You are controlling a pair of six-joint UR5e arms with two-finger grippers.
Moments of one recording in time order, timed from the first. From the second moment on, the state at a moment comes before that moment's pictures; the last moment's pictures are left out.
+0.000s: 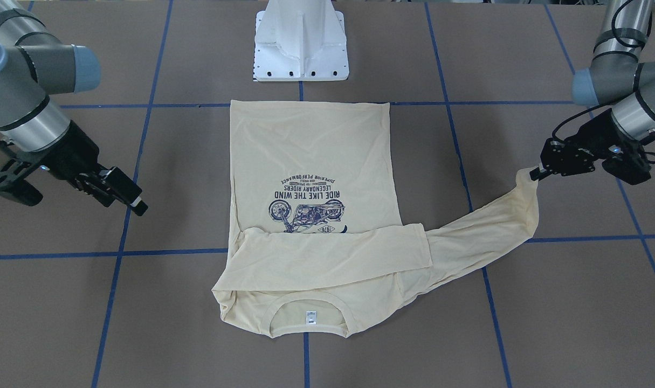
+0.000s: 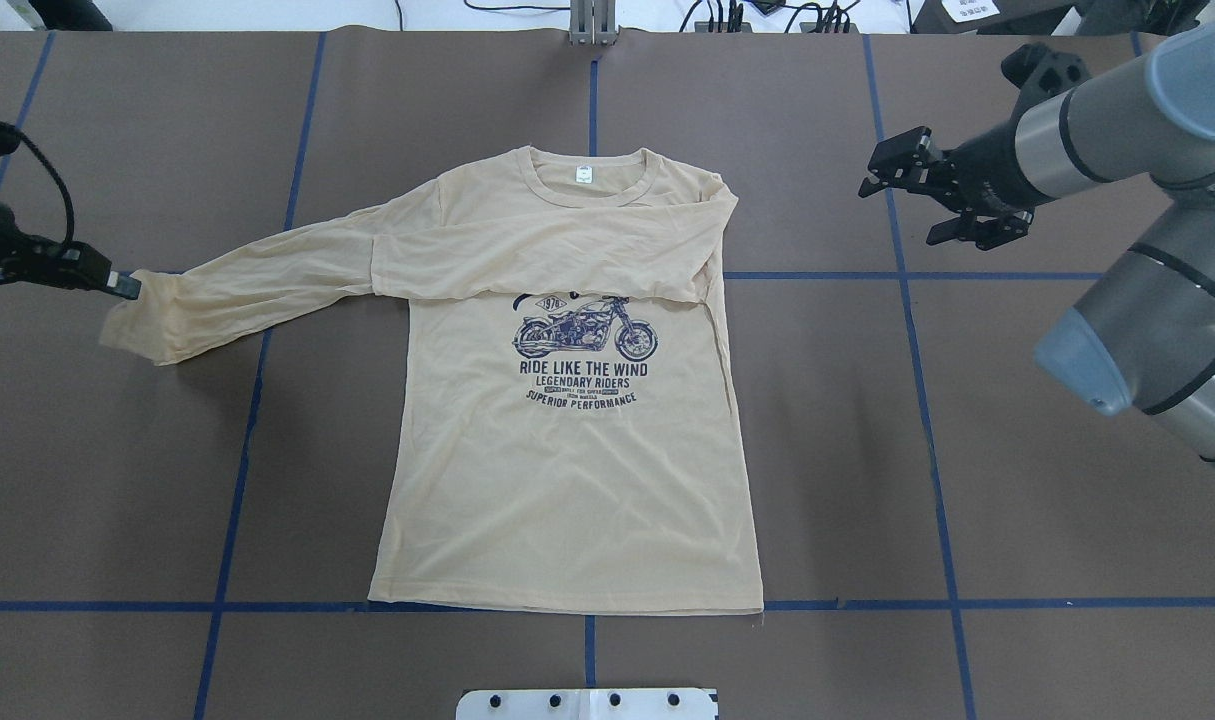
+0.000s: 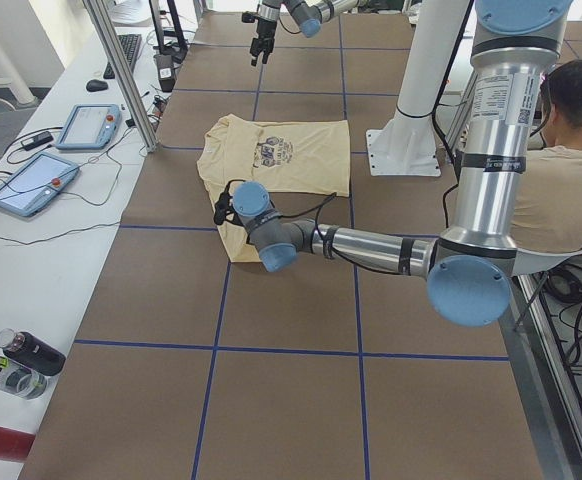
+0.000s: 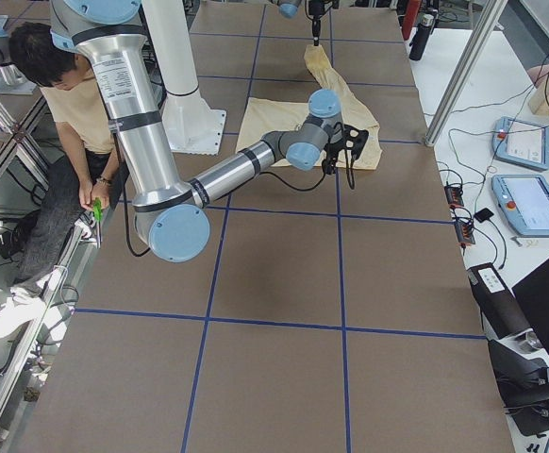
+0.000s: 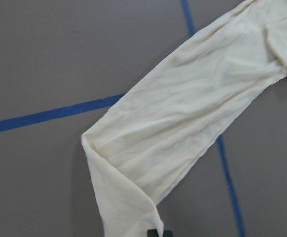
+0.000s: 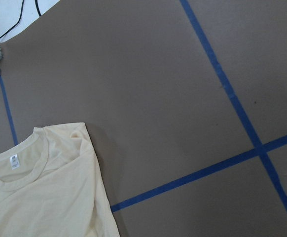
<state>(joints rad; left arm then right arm) -1.09 -1.73 -1.58 -2.48 -2.50 -1.02 0.98 -1.29 1.75 -1.05 2.15 1.49</state>
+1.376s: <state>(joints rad) -0.81 -2.51 -1.29 -2.33 -2.17 -1.66 1.04 -1.39 1.75 -1.04 2.16 1.37</state>
